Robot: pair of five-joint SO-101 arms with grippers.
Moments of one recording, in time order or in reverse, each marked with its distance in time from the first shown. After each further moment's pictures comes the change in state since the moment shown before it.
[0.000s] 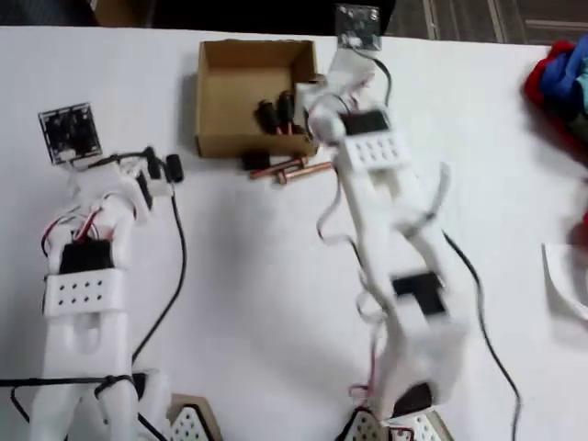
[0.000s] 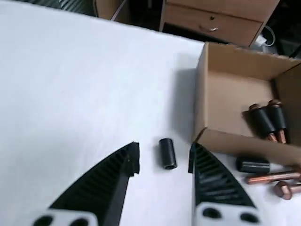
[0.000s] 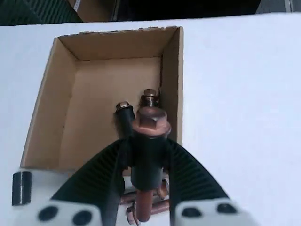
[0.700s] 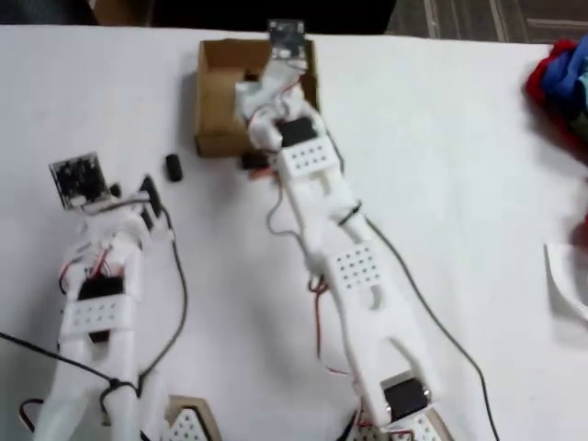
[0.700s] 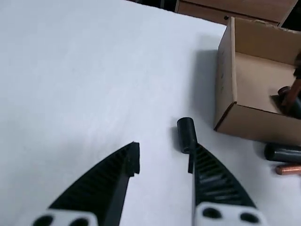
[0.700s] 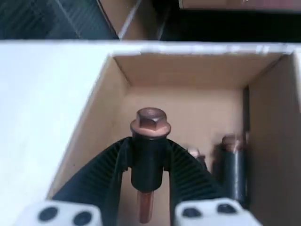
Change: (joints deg) left arm -1.6 0.4 20.7 -24.6 0.0; right arm -8.4 49.8 -60.7 0.0 -0.6
